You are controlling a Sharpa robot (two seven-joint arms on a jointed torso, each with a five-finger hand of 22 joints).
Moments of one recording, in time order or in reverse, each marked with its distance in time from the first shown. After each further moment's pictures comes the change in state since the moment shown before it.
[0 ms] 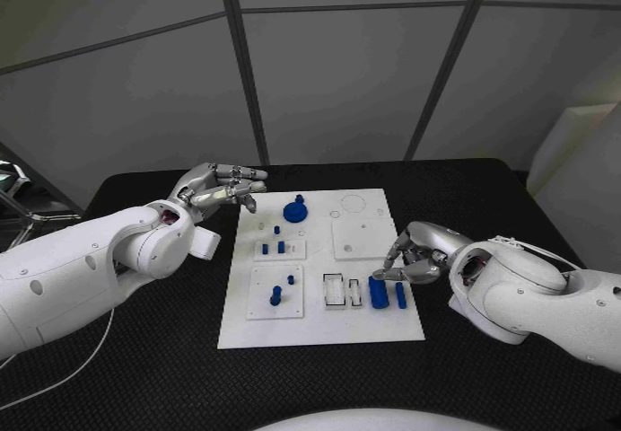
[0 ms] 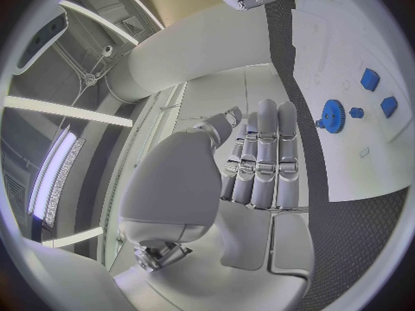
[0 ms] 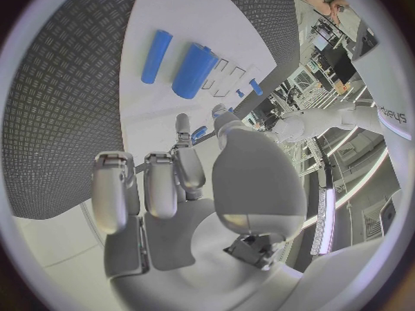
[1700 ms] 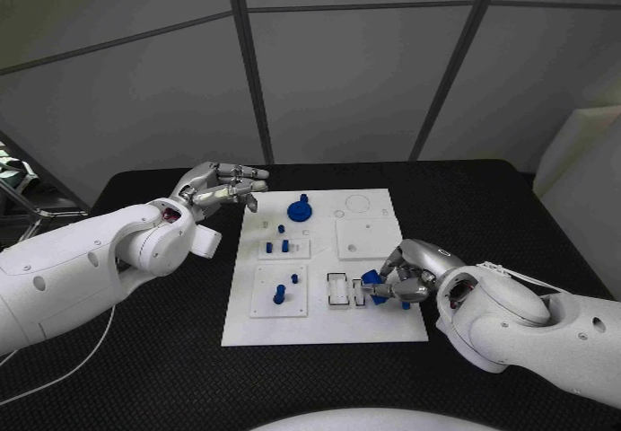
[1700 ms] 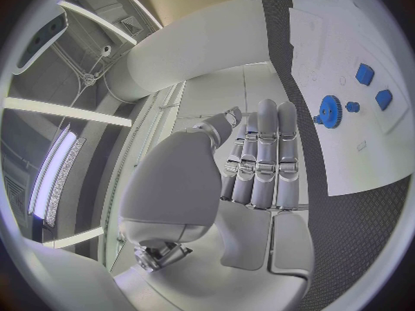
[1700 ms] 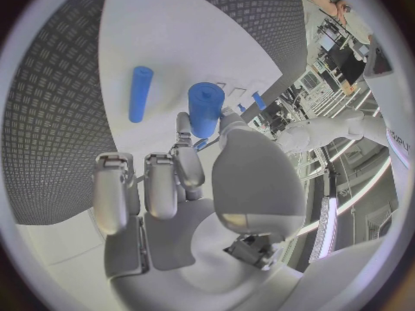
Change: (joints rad) left arm -0.001 -0.014 0.000 0.003 0.000 0.001 -0.002; left_hand 0.000 0.000 0.000 0.000 0.000 0.000 0.000 0.000 0.000 0.000 0.000 0.000 0.001 0.000 0.000 0.000 0.000 0.000 0.000 0.000 0.000 -0.001; right arm -0.077 0.062 0.000 0.025 -0.075 -0.103 -0.104; right_hand 0.040 0.054 -0.075 0.046 0.133 0.040 -0.020 0.013 0.111 -0.004 -0.011 -0.005 0.023 -0.003 -0.011 0.012 -0.001 -0.015 -0.003 -0.011 0.024 0.000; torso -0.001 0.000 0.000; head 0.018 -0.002
